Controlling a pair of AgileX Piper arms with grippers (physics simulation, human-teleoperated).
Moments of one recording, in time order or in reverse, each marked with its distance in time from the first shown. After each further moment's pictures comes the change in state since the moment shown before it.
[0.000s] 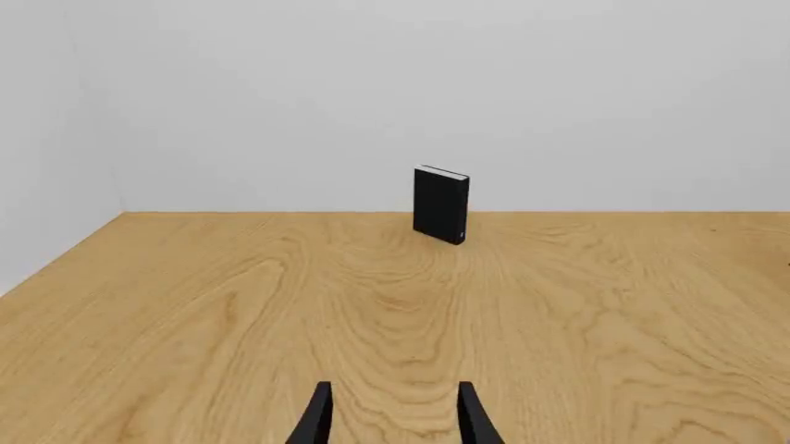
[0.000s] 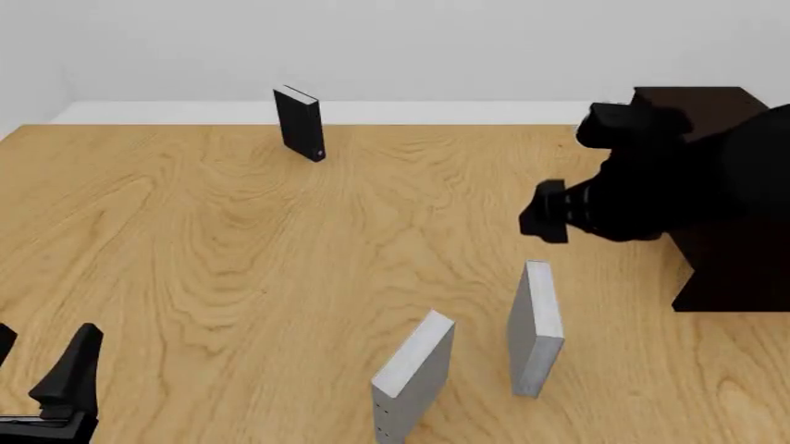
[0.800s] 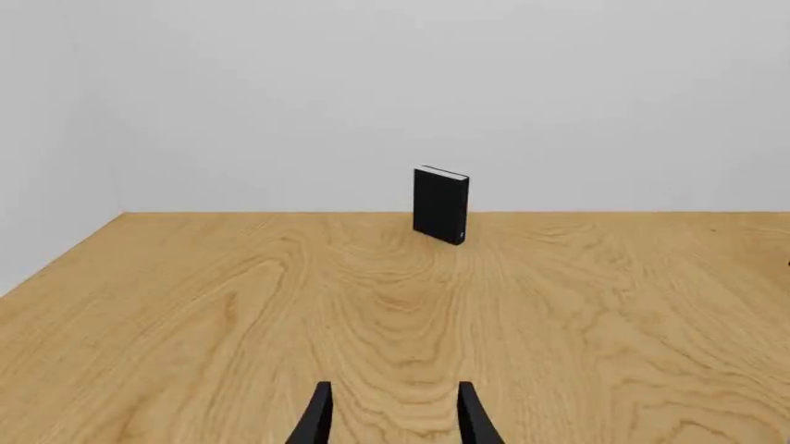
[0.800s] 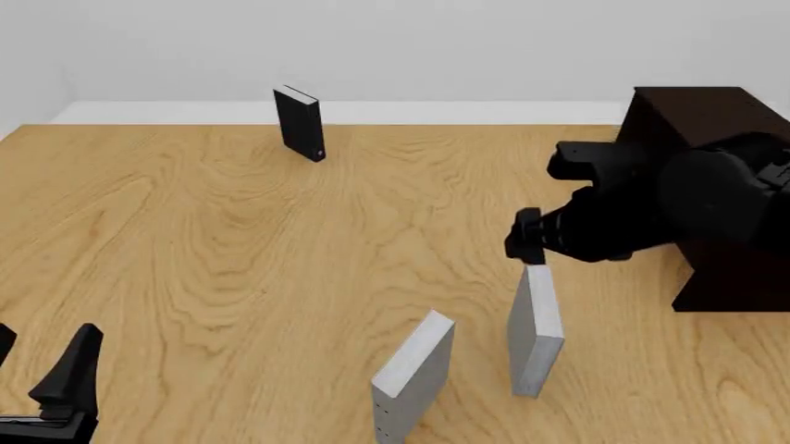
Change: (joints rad) left arm -0.001 -0.003 0.000 0.002 0.000; right arm -0.008 0.097 0.077 -0.107 -0.006
